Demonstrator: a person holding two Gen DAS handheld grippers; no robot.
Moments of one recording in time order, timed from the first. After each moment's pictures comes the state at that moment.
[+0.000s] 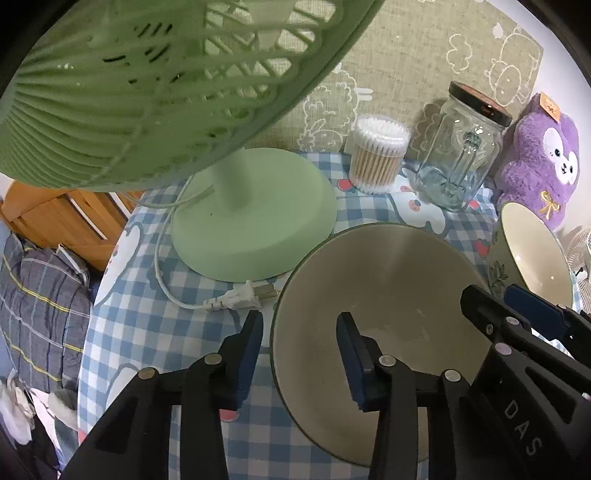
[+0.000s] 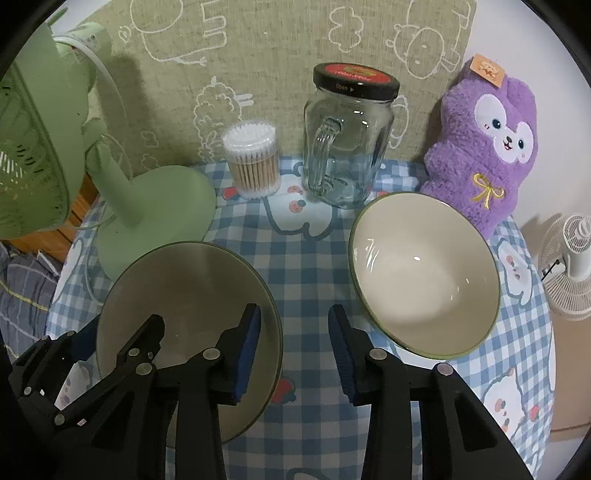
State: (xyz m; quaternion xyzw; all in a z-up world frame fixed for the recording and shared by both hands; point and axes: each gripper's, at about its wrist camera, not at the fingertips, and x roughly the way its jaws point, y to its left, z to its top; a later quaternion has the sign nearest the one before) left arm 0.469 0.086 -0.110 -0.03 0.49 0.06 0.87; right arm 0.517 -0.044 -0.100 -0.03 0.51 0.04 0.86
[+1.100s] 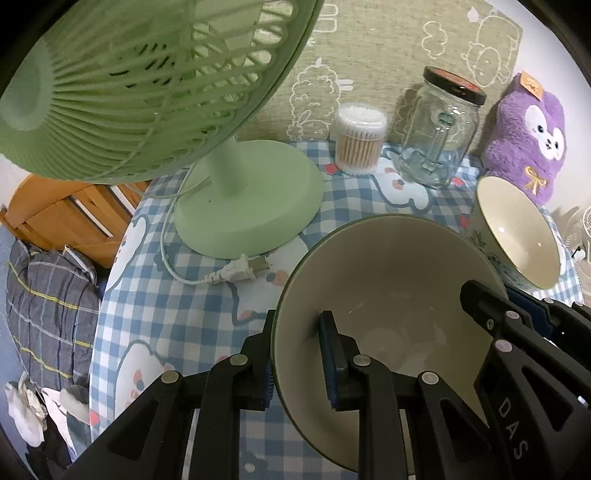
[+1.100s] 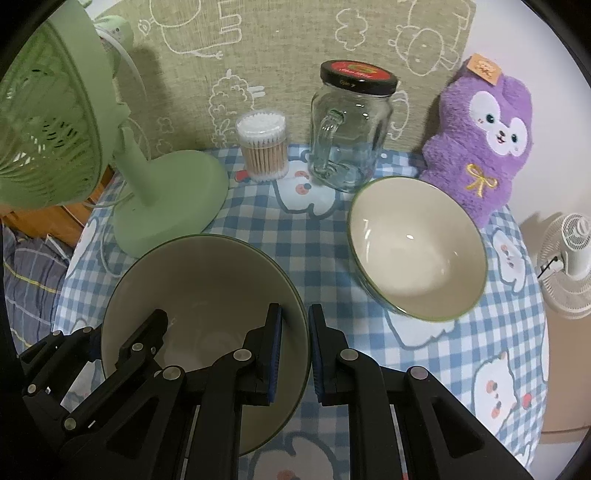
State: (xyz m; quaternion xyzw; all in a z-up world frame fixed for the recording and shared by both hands) left arm 0.444 0.068 -0.095 -0.01 0.51 0.06 0.86; right arm 0.487 -0.047 -0.077 -0.04 0.53 0.06 0.85
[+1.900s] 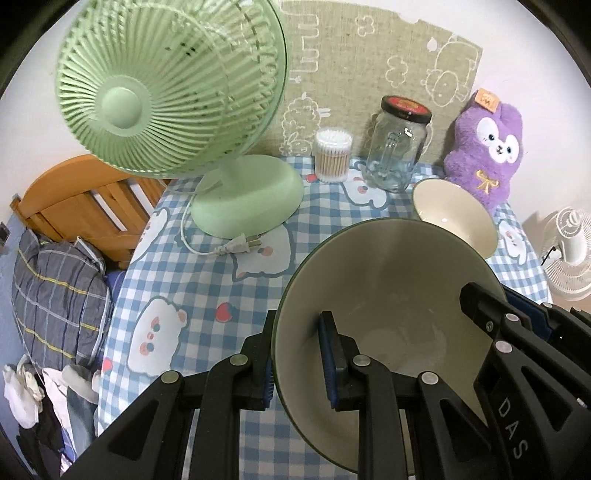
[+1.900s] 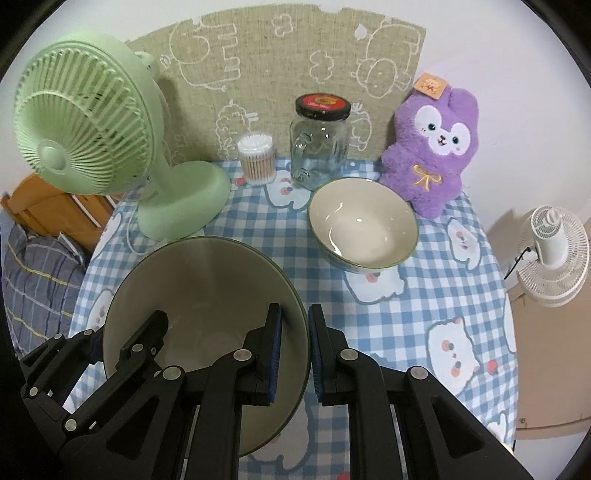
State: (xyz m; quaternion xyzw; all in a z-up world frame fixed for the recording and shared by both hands) left arm 0.376 0.038 -0.043 -0.02 0.48 0.06 0.88; right arm 0.414 -0.080 -0.016 -0.04 0.50 0.06 0.86
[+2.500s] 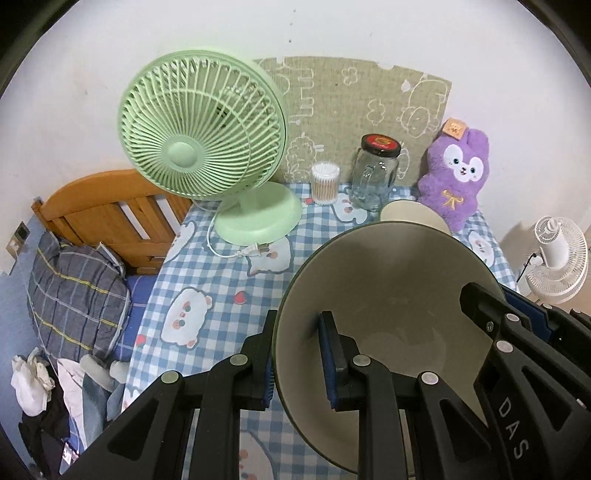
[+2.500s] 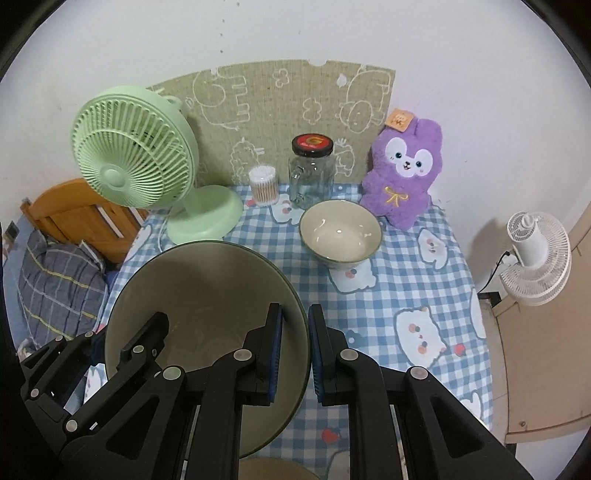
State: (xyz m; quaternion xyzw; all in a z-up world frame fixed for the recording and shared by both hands) left arm 0.311 0.013 0.023 -0.02 0.45 0.08 0.89; right arm 0.344 -0.105 0.055 -0.03 0.47 0.07 0.88
